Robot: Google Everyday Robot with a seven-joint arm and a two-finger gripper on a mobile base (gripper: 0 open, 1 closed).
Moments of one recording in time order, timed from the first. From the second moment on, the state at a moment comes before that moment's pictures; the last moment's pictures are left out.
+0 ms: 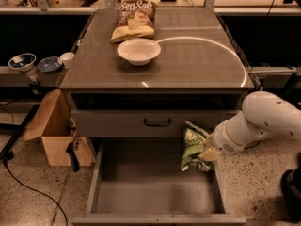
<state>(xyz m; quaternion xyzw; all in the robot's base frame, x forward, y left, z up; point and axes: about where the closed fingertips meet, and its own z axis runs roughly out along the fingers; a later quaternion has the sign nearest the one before) 0.491 -0.187 0.628 -0.53 0.81 0.15 0.18</state>
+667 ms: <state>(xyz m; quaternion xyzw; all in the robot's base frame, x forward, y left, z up) 0.473 -0.186 0.595 -0.52 0.82 0.17 0.16</state>
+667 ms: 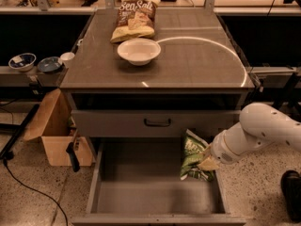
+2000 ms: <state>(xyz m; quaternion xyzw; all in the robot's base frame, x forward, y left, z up) 0.459 -0.179 0.553 -0.49 0.85 0.17 0.12</state>
